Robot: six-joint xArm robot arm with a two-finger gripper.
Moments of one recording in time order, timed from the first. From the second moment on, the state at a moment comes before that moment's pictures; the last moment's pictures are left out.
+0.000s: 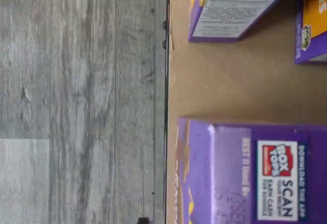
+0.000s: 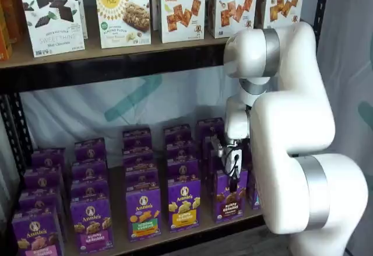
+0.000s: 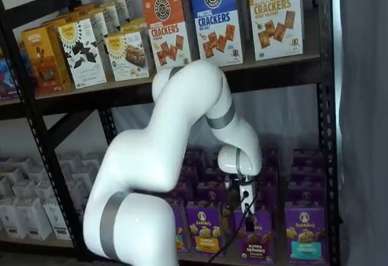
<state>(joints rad) -0.16 1.02 -1.45 0.03 0.42 -1.75</state>
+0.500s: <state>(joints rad) -0.16 1.03 -1.45 0.03 0.40 -1.76</state>
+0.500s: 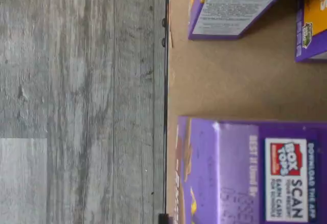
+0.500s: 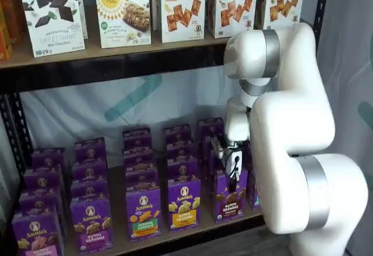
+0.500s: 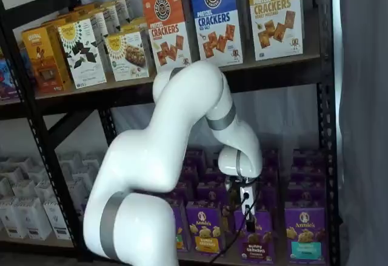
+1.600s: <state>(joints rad) -0.16 1.01 -1.42 0.05 0.40 -1.78</state>
